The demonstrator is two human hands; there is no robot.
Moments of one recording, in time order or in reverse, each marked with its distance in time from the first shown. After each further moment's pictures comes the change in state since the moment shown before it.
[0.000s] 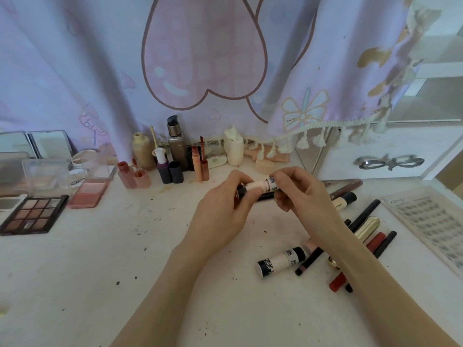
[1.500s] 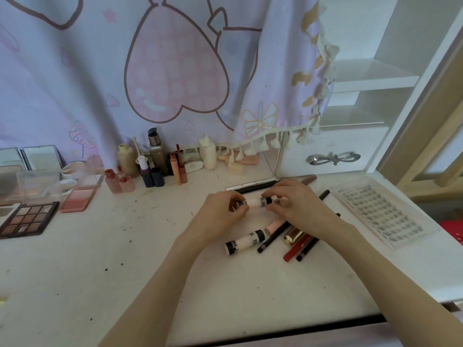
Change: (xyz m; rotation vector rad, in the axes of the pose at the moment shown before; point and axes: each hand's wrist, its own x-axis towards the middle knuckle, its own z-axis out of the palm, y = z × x) left_hand -0.002 0.035 0.023 0.108 -0.222 -0.125; right_hand -0.023 -0.003 -0.066 -1.075 -0.187 -0.237
